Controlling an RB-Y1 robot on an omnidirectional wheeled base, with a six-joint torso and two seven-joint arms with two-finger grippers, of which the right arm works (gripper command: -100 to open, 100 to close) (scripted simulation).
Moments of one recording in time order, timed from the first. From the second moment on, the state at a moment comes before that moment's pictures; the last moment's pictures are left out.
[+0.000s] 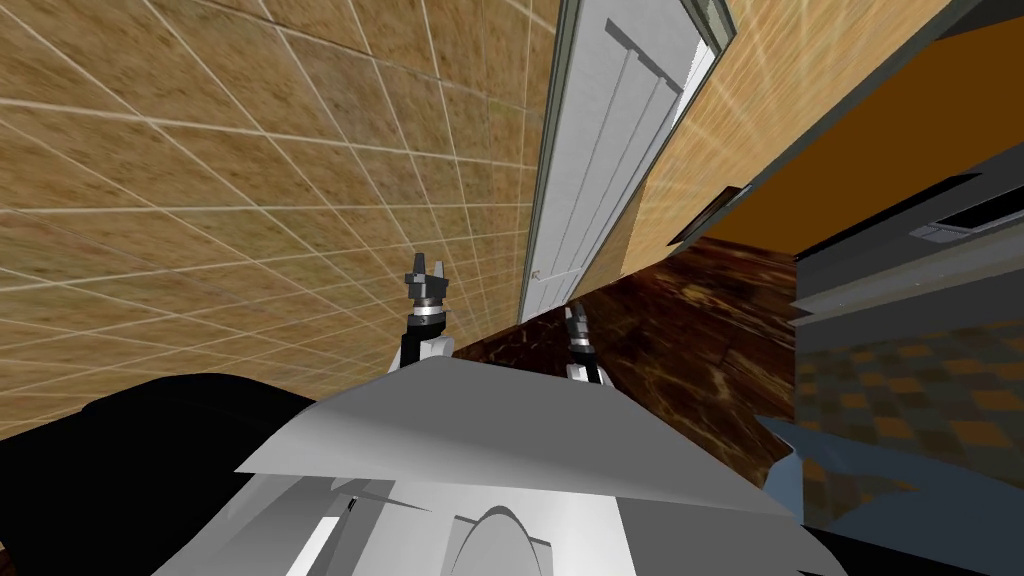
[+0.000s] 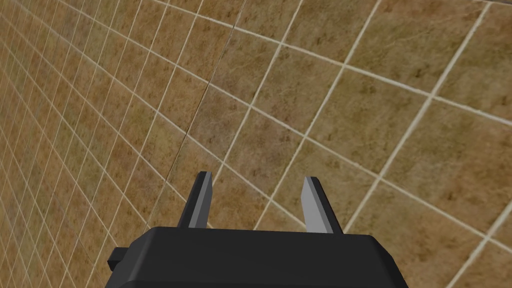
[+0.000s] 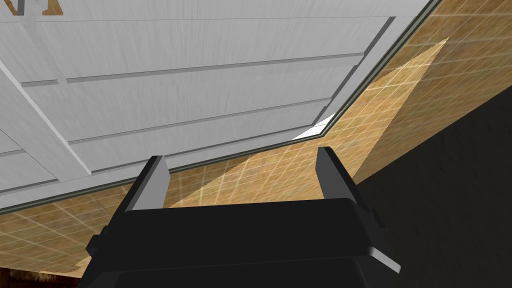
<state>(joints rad) 0.26 -0.20 0.09 -1.50 0.01 -0.73 -0.12</state>
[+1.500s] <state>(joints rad) 0.11 -0.27 0.13 -1.08 -0.03 -0.83 -0.21</state>
